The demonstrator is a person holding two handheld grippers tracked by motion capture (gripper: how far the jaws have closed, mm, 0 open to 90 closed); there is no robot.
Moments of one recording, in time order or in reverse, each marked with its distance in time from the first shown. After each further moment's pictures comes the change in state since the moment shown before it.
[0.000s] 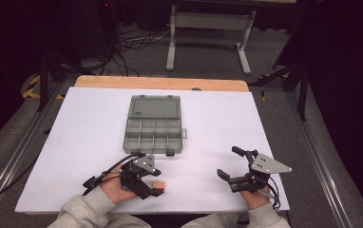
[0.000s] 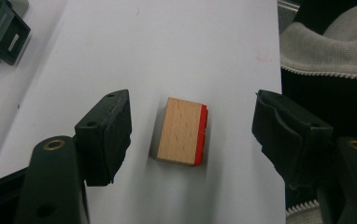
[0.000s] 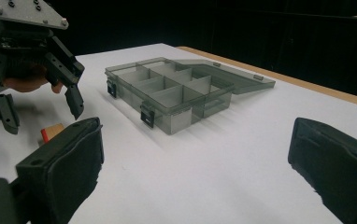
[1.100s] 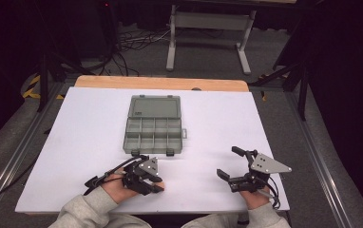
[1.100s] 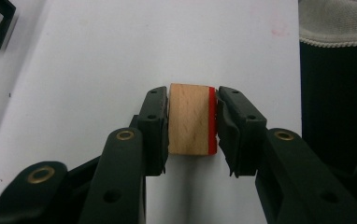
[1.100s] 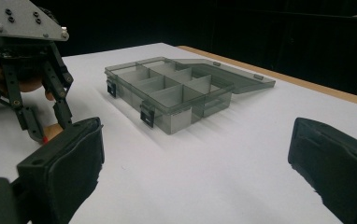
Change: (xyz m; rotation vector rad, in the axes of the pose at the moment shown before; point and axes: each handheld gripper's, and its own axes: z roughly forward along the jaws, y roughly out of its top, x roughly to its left) left arm -0.003 0.002 0.009 0.084 0.037 0.037; right arm 0.000 0.000 0.001 0.003 -0.002 -0.001
